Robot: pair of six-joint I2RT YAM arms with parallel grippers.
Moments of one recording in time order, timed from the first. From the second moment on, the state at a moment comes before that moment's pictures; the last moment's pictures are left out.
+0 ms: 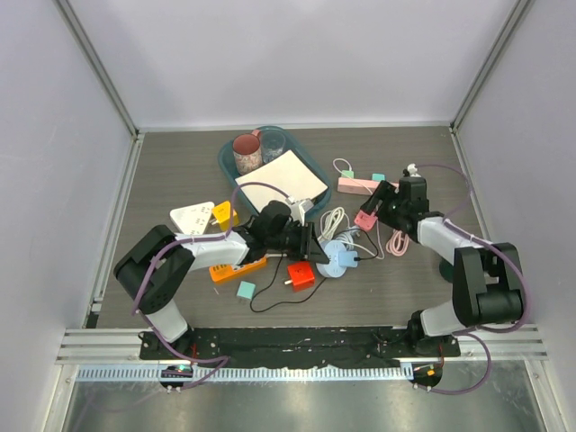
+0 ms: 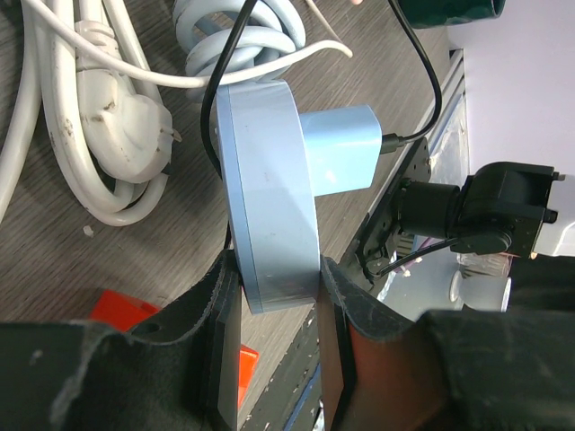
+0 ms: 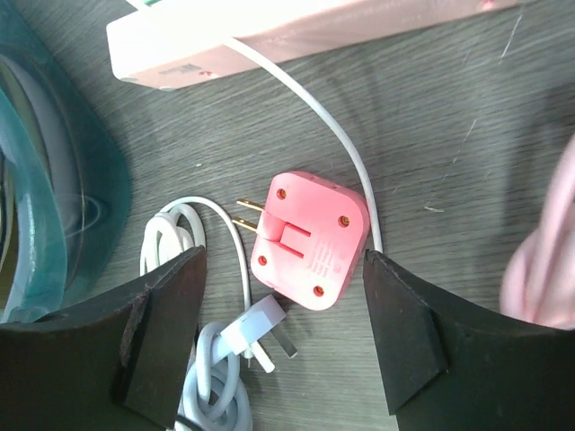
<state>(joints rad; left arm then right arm) -0.81 1.68 0.83 0.26 0.52 -0.79 0.09 1.46 0.69 0.06 -0.13 0.59</state>
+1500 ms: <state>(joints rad) -0.81 1.71 0.88 0.23 0.50 -0.82 0.19 0.84 0.52 -0.44 -0.41 0.60</state>
